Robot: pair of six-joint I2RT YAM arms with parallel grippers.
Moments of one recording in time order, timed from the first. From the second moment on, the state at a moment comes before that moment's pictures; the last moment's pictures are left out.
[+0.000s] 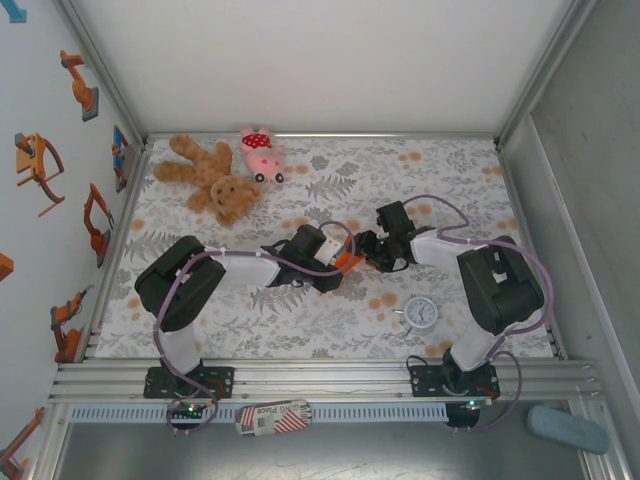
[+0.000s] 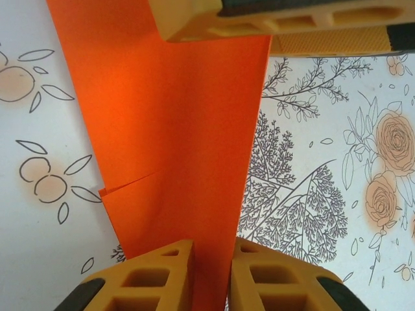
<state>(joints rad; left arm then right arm) -0.89 1.83 0.92 -0.01 0.30 -0.25 0.45 1.69 0.85 -0.20 -0.37 0.86</state>
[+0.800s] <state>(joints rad) -0.84 1.85 0.90 0.03 0.38 -0.36 0.41 1.52 0.77 -0.21 -0.36 0.80</state>
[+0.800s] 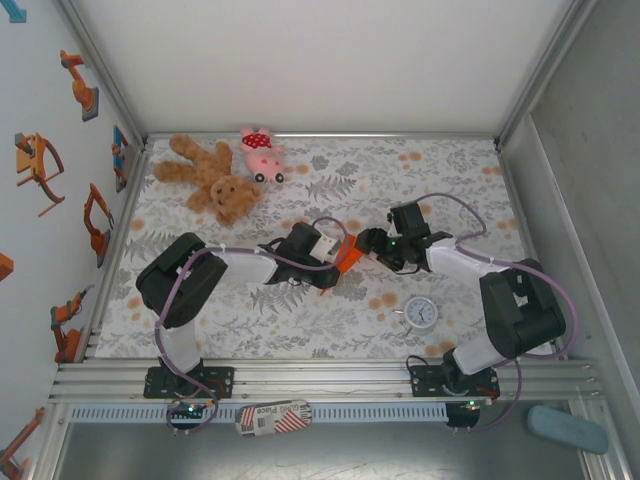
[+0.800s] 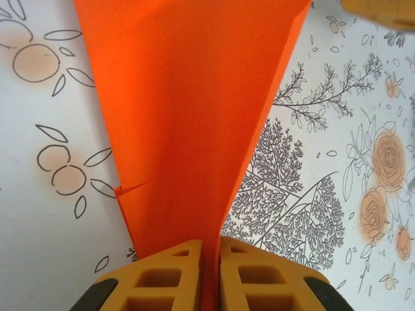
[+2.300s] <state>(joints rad) -0.76 1.91 0.91 0.10 0.57 -0.62 0.49 1.75 0.94 -0.30 -0.37 0.60</state>
